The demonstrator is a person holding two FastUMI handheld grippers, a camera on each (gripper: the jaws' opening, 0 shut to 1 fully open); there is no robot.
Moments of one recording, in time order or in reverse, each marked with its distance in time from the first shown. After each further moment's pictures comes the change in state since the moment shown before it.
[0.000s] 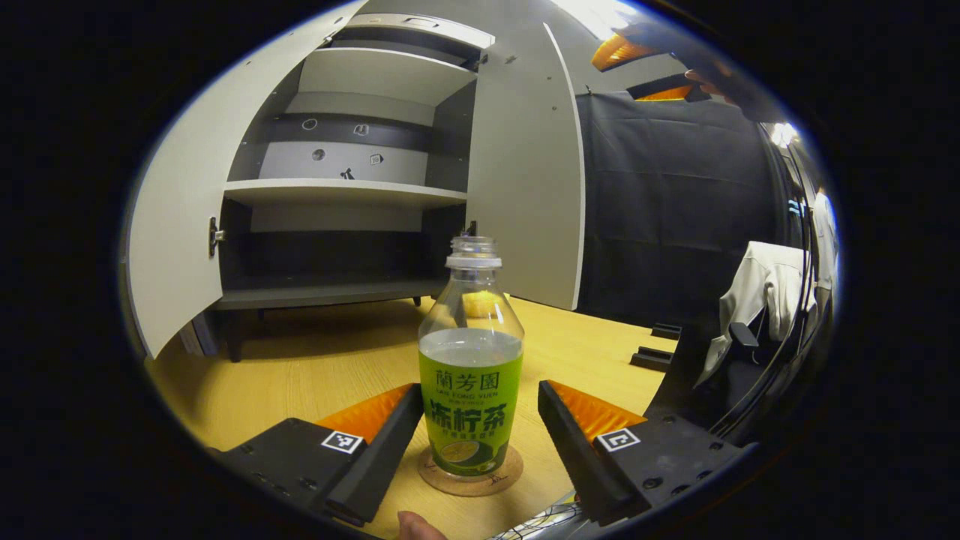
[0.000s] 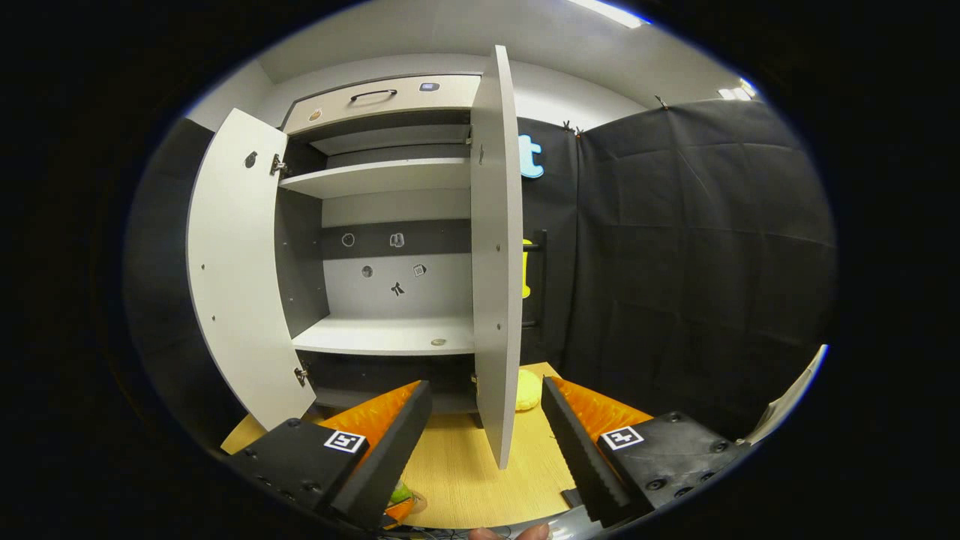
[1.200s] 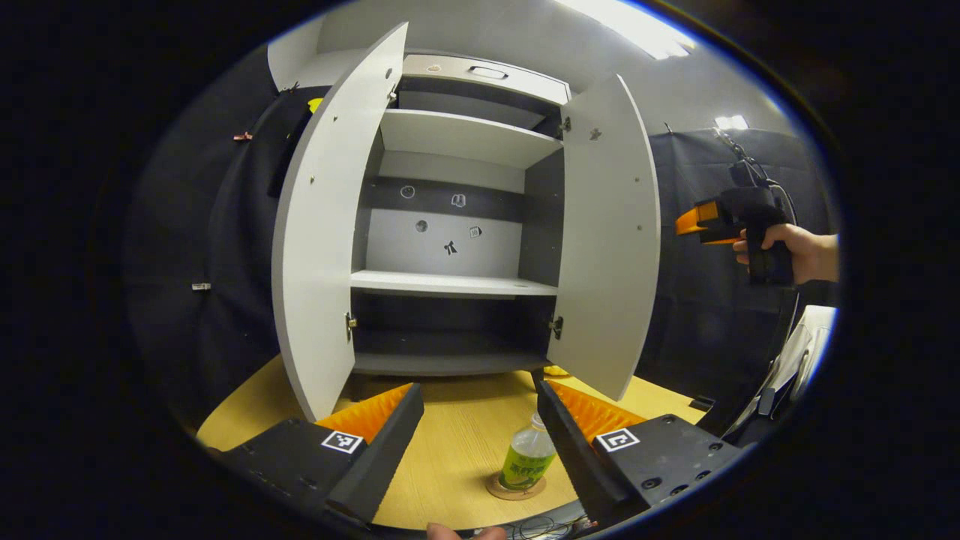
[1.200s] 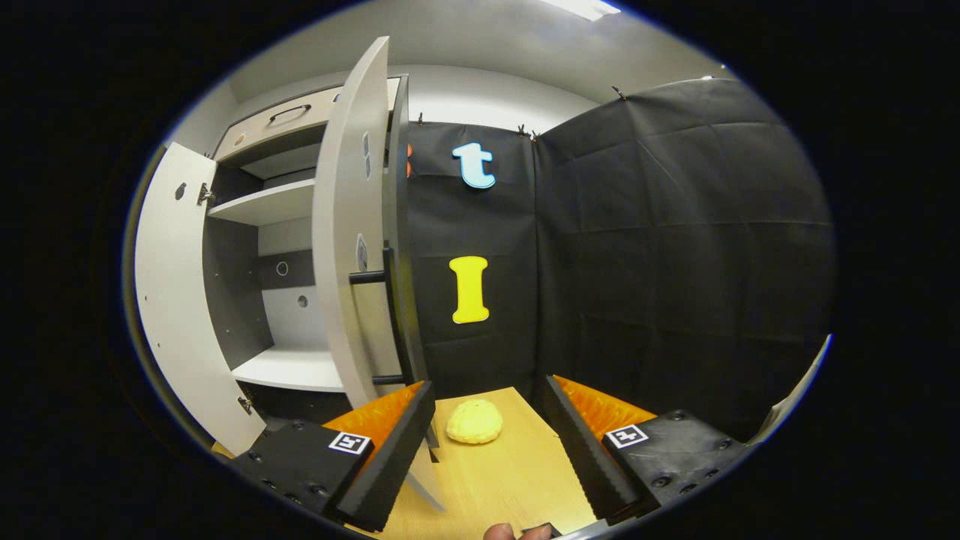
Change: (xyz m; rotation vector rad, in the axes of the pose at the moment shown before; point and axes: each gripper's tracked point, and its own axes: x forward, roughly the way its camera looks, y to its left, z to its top) left arm -0.117 0.060 0.183 -0.058 -0.124 0.376; right arm 0.115 -0.127 0.036 0.076 -0.103 -0.101
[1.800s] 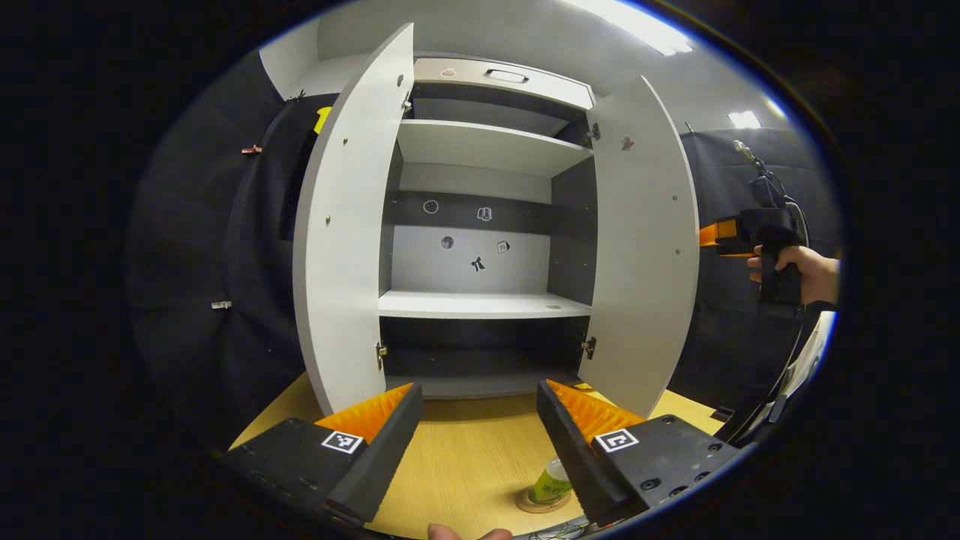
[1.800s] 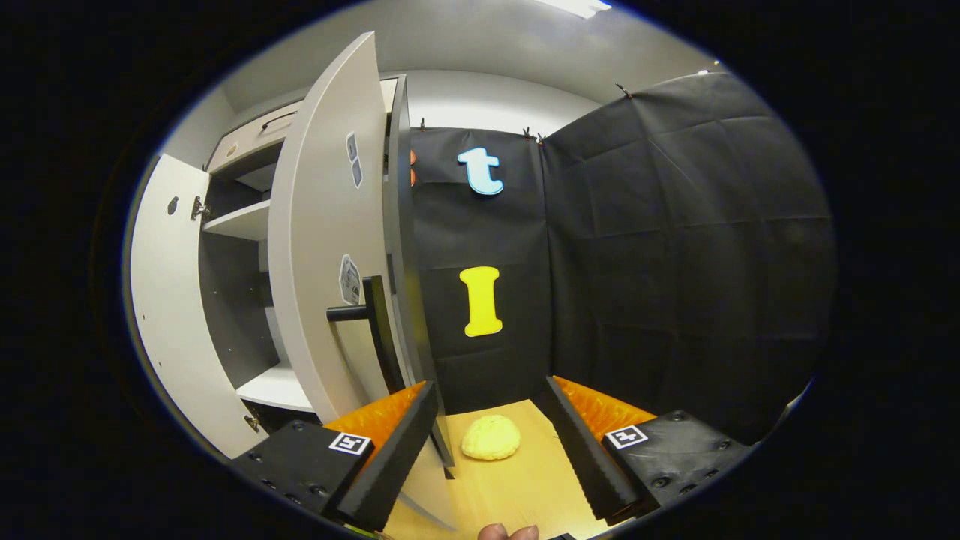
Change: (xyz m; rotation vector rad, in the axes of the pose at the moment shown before) left arm 0.016 0.037 0.035 0.020 0.010 0.072; right arm 0.027 0.022 0.009 0.045 -0.010 0.055
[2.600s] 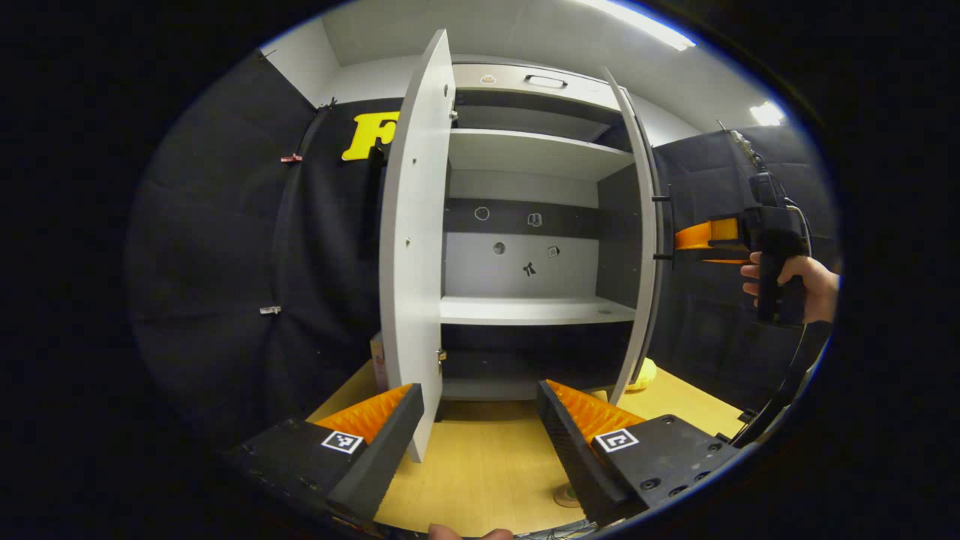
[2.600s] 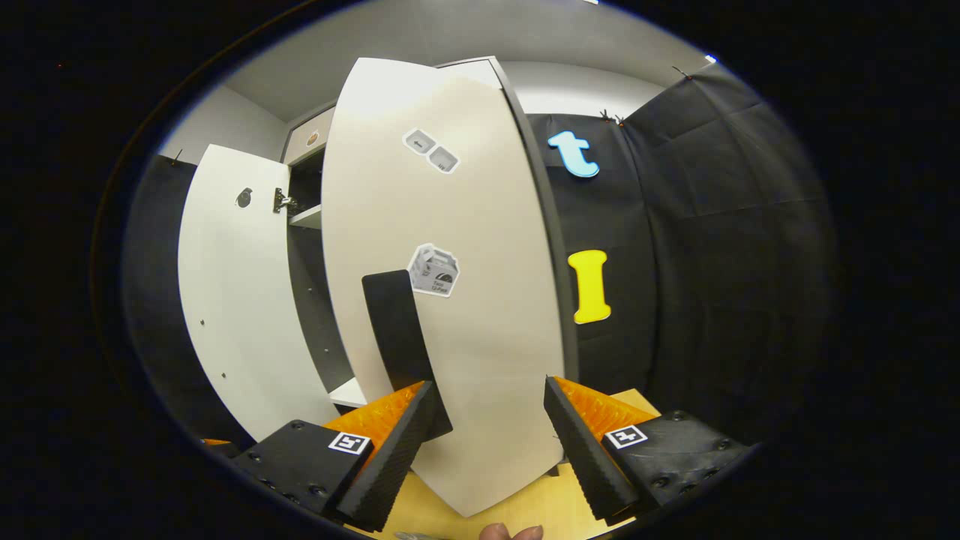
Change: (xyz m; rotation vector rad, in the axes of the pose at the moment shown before) left arm -0.030 0.067 0.026 0.009 -0.003 0.189; right arm 0.002 0.200 -0.043 0.041 0.079 0.360
